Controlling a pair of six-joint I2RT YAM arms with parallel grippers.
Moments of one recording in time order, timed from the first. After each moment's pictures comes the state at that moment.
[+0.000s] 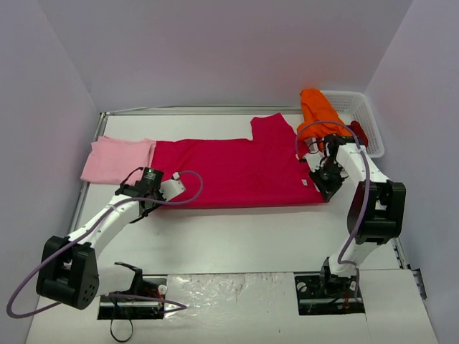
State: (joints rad) left arm -0.30 1.25 0.76 -0.60 -0.24 0.74; right arm -0.05 1.72 1.27 -1.11 -0.05 -0.66
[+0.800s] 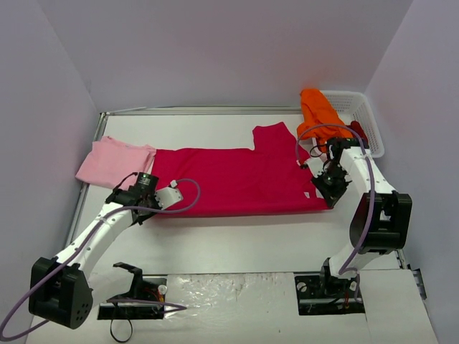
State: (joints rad) left arm -0.30 1.11 0.76 -0.80 -0.18 0.77; right arm -0.05 1.62 1.24 -1.24 -0.04 -0.72
